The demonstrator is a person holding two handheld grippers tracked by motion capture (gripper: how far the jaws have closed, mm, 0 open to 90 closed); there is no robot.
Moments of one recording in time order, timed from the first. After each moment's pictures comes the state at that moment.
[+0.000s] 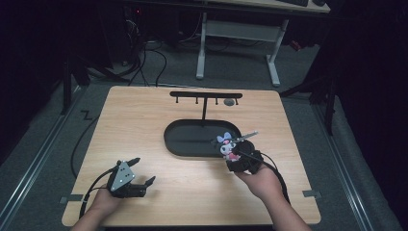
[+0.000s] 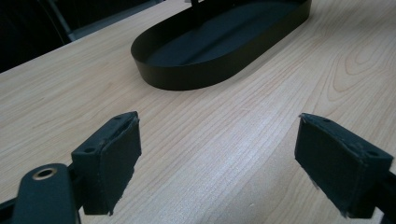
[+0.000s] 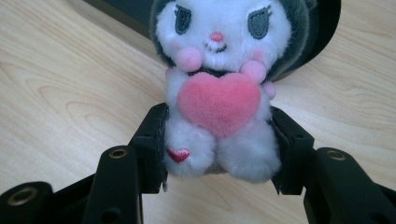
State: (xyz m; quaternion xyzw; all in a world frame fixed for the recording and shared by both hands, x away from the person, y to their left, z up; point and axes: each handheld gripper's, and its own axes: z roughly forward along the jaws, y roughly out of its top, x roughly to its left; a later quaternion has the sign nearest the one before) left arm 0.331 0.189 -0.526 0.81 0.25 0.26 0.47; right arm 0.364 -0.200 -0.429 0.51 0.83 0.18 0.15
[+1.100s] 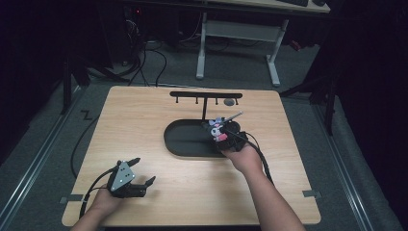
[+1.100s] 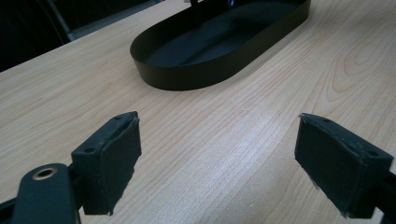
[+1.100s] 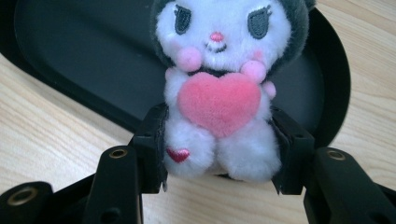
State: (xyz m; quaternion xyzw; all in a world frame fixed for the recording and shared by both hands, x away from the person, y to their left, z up) left arm 0.331 0.189 -0.526 0.81 0.25 0.26 0.47; right arm 0.442 -0.175 -0.445 0.53 0.81 0.19 0.14
